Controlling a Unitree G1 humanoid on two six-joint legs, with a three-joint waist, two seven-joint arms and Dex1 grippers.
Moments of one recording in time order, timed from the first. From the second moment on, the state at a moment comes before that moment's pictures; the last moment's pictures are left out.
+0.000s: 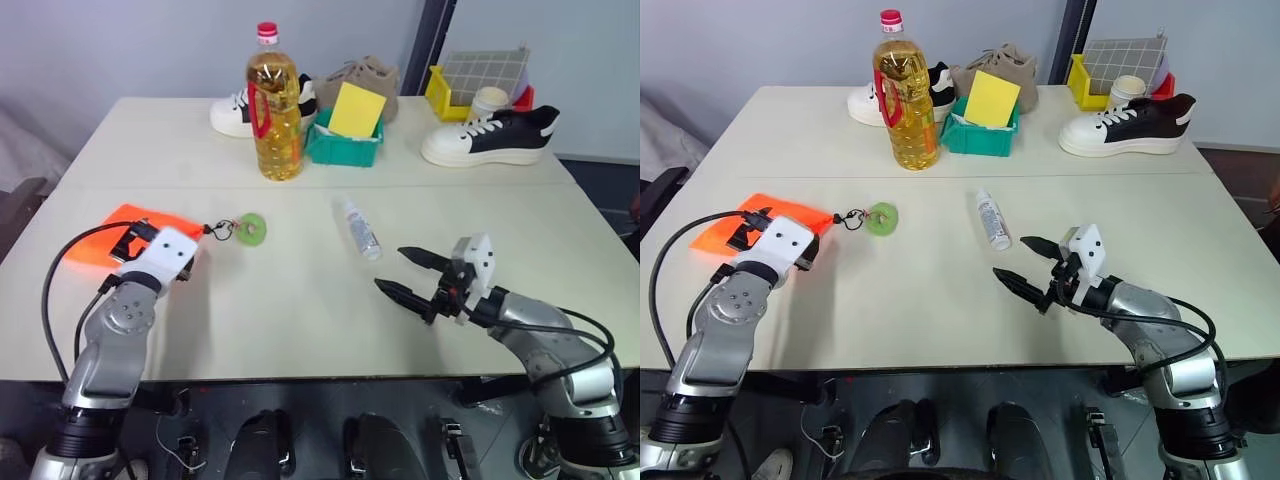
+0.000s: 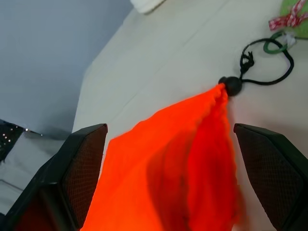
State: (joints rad) left arm -0.16 0.58 0.05 -0.20 0.35 0.45 -0.21; right arm -0.10 -0.56 -0.09 -0.35 0.56 0.45 0.79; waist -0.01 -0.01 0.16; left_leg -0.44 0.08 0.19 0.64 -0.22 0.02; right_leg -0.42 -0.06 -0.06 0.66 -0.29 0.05
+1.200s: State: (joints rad) left arm -0.25 0.47 0.04 -0.17 0.23 0.40 -0.26; right arm -0.12 -0.53 -0.04 -0.43 0.57 0.51 0.74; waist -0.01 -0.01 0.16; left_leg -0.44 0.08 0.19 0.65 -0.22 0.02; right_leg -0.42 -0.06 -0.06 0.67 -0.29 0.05
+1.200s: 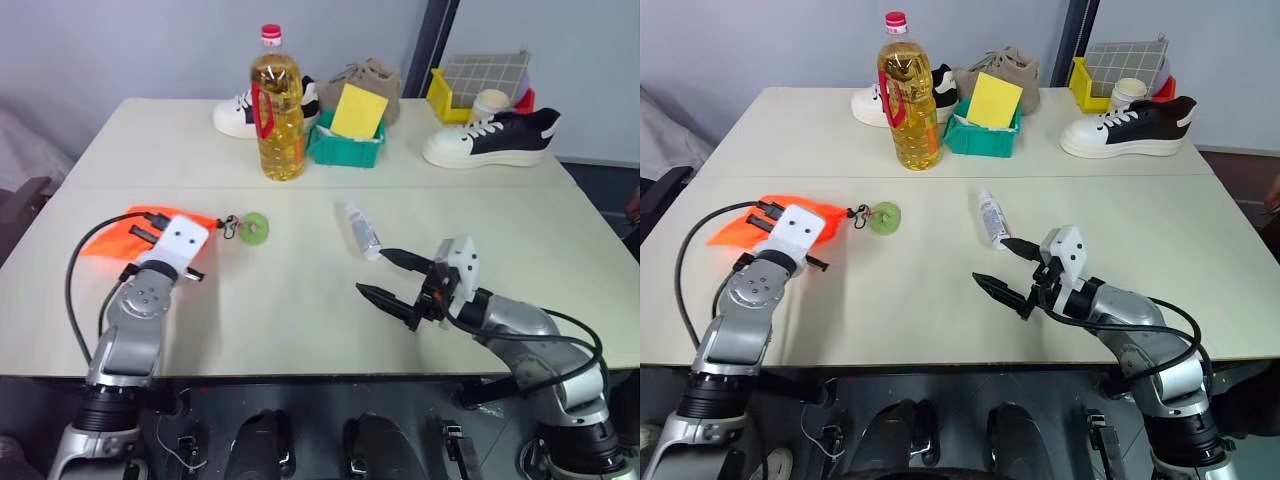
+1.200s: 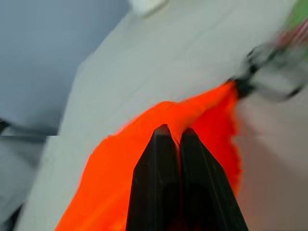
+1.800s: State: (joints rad) left arm -0.28 0.36 -0.18 -0.46 0.00 0.48 -0.52; right arm -0.12 -0.52 -0.03 -0.43 0.57 0.49 0.75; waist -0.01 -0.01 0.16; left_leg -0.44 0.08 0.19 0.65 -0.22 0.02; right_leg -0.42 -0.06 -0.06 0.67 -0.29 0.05
